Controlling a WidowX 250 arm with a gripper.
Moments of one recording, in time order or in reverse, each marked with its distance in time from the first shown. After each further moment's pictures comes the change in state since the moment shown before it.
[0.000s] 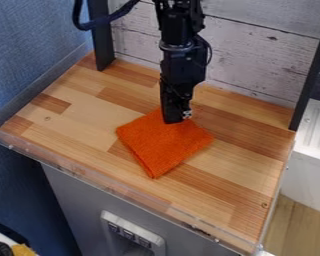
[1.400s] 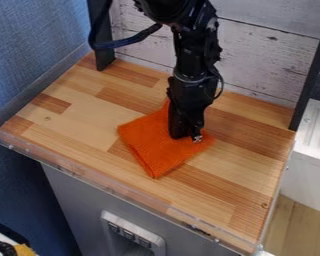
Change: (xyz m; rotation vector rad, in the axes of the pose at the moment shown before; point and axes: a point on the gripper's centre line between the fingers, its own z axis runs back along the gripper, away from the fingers) arm 0.013 0.000 -0.032 0.161 -0.027 0.076
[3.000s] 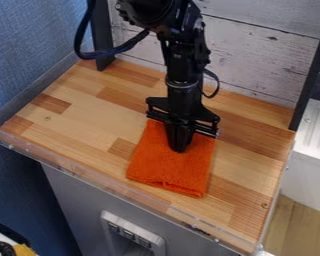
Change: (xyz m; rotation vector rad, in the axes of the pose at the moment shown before) arm -0.015 -0.024 0.002 -0.133 0.067 0.716
